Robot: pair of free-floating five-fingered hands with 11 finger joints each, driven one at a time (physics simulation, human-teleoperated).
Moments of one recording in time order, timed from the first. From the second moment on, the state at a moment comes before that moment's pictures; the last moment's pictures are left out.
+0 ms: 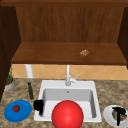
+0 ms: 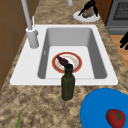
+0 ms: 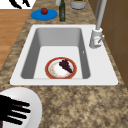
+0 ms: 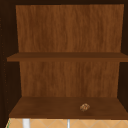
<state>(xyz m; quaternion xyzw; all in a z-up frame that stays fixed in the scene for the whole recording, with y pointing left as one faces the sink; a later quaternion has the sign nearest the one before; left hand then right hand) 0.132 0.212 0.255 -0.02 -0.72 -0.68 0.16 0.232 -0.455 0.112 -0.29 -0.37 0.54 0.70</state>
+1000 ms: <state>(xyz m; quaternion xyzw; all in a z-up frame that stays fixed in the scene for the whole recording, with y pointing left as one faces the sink) 0.132 0.212 0.255 -0.02 -0.72 -0.68 0.16 0.238 -0.455 0.113 -0.27 -0.41 0.51 0.70</state>
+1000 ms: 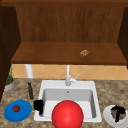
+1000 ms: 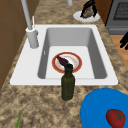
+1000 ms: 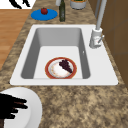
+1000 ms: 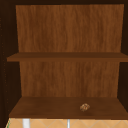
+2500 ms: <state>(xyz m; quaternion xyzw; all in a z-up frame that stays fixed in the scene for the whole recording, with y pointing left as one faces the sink) 0.132 0.212 0.255 -0.02 -0.72 -0.68 0.16 0.226 -0.309 0.236 -0.31 -0.40 0.53 0.68</state>
